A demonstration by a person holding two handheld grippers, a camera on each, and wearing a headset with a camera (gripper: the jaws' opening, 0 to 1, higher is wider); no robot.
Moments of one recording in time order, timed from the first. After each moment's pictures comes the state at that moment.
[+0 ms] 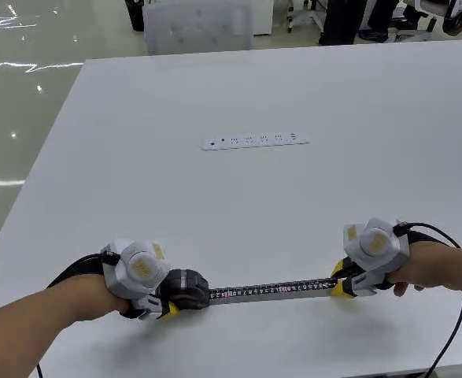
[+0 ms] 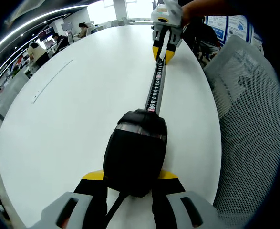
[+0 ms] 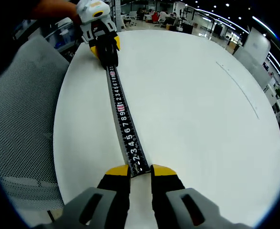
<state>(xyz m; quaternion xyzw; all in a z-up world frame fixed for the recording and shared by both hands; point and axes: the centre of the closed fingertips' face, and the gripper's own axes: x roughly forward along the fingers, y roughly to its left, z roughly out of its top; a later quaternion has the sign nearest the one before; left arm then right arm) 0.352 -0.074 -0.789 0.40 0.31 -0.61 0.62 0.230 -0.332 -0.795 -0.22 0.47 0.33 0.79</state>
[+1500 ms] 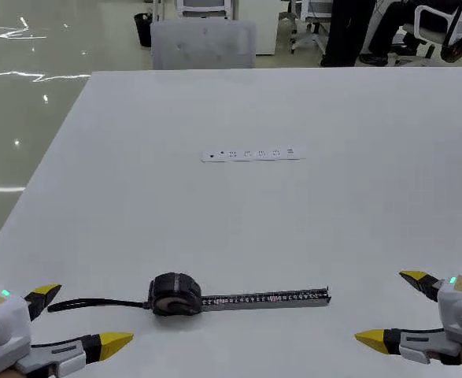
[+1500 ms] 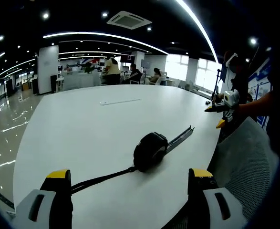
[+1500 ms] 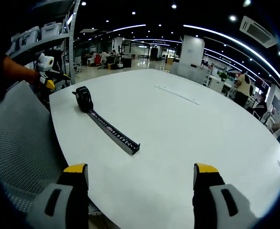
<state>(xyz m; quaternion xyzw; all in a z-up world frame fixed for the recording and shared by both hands) 0.341 0.022 -0.700 0.08 0.25 -0.48 0.84 0.150 -0.370 -0.717 -0.09 0.31 0.12 0.94</state>
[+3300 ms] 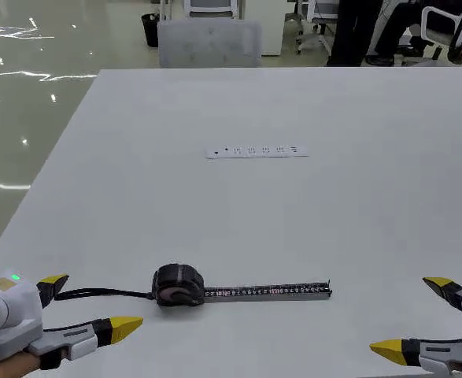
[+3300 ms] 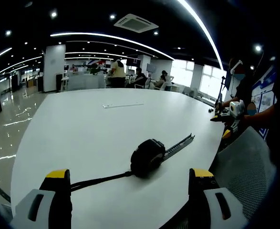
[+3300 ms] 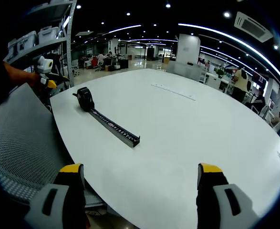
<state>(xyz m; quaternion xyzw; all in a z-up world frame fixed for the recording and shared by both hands) 0.337 0.018 -0.687 0.05 0.24 -0.46 0.85 0.132 -0.377 -0.716 -0.08 0.31 0.11 0.94</state>
